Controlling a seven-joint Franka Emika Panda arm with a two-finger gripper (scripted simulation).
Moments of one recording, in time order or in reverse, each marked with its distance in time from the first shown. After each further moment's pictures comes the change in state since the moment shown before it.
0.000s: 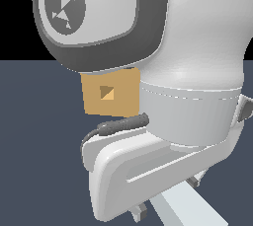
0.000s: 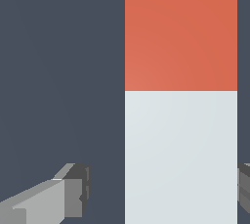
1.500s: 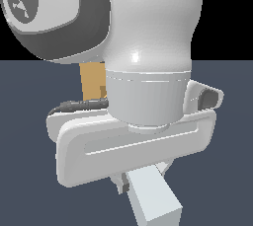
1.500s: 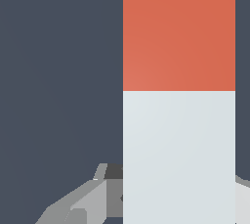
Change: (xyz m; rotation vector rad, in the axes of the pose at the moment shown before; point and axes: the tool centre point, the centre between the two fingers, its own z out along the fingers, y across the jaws) arm 0.029 -0.027 -0.010 0.002 0.002 0.118
